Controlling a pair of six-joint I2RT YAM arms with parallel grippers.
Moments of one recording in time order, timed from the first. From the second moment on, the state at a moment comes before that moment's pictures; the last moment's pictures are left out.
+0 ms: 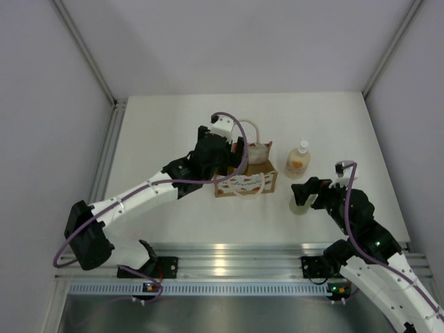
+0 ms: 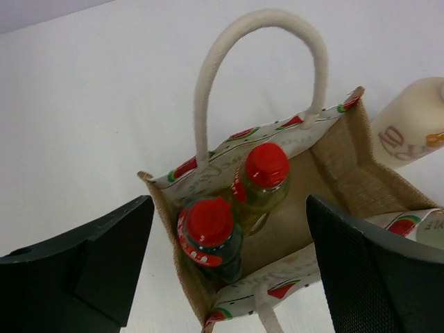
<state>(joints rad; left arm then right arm) -0.87 1.40 1.19 -0.20 -0.43 -0.20 0.55 0.31 0.54 -0.50 0.22 0.43</state>
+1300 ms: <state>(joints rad) -0.87 1.34 0.78 0.37 -0.54 -0.12 0.55 0.33 0.54 -0.50 0.19 0.42</state>
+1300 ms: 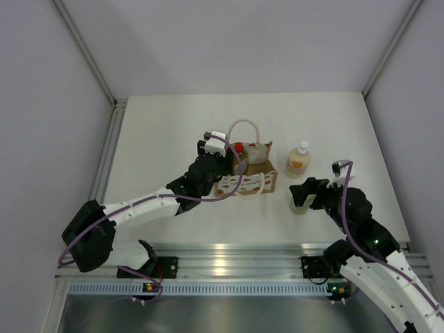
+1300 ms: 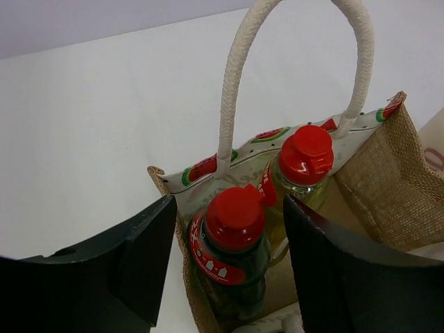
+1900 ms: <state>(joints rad) -0.87 1.37 0.77 0.41 -0.55 -0.11 0.55 0.35 0.54 -0.51 0.19 0.41</state>
